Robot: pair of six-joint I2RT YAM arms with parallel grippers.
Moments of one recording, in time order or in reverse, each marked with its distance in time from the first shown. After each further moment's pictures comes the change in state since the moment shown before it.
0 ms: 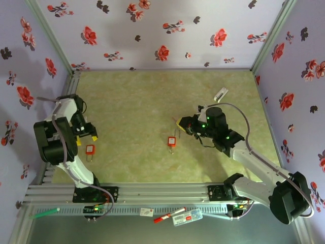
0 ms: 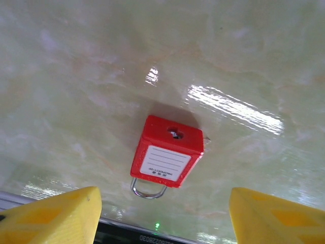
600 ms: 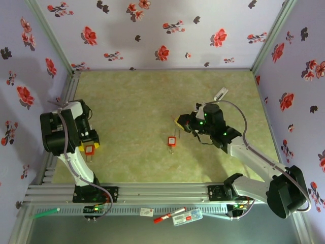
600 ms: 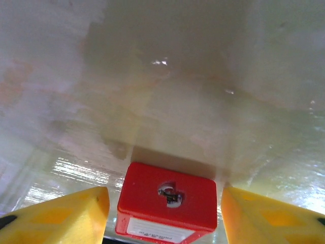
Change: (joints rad) left arm -0.022 0.140 -0.066 0.079 -0.033 0.010; right arm 0.000 0.066 0.045 0.007 -0.002 -0.001
